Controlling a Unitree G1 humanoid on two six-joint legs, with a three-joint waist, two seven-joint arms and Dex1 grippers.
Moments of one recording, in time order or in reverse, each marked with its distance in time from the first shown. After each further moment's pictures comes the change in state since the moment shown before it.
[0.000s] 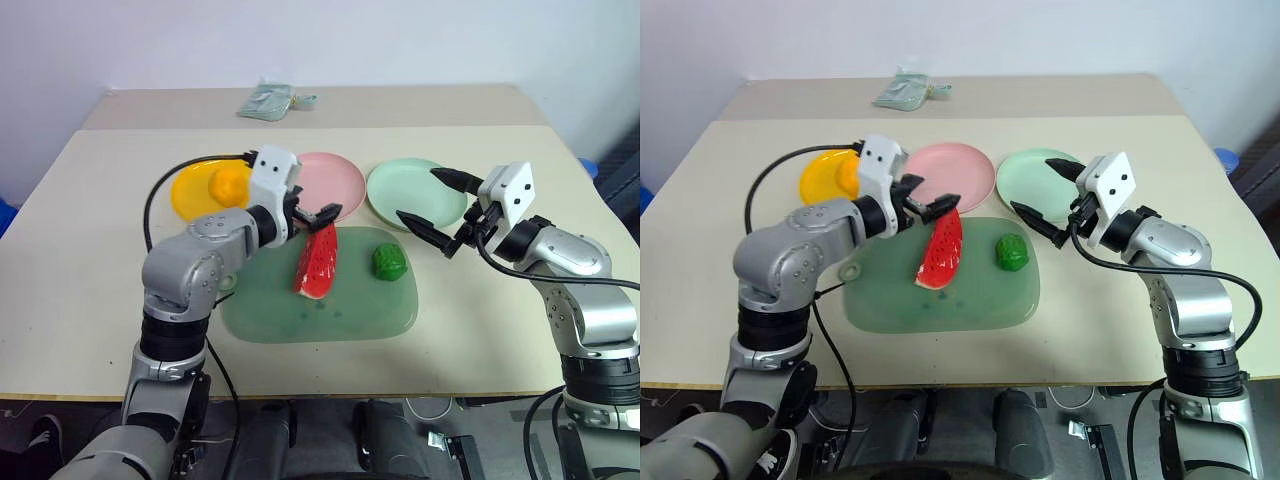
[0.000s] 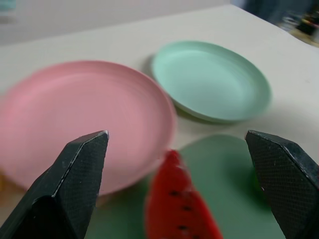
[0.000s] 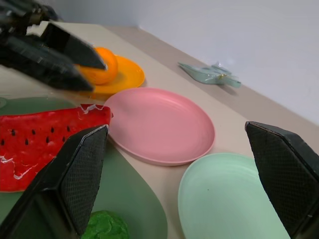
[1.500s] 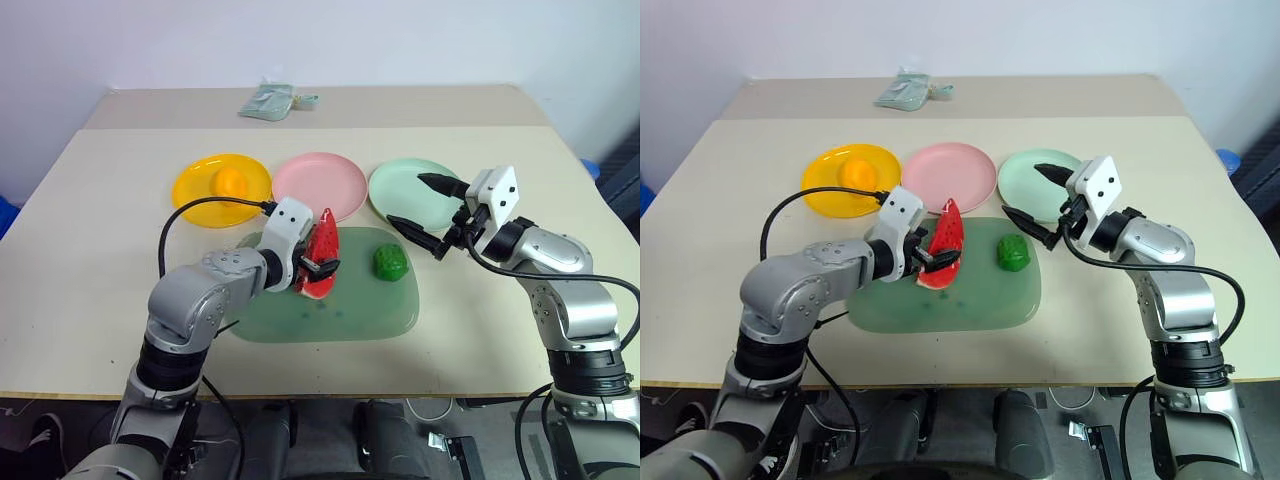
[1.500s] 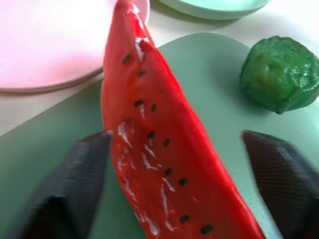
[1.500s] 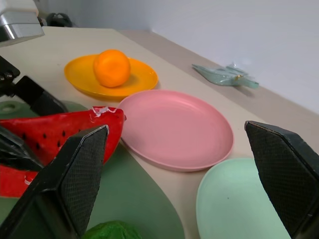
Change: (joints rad) left arm 0.144 0.014 -0.155 -0.112 -0.016 0.161 0.062; right arm -0.025 0.028 0.038 0.049 -0.001 -0.026 0.024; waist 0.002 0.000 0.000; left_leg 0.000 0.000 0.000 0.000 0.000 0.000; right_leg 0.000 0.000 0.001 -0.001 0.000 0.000
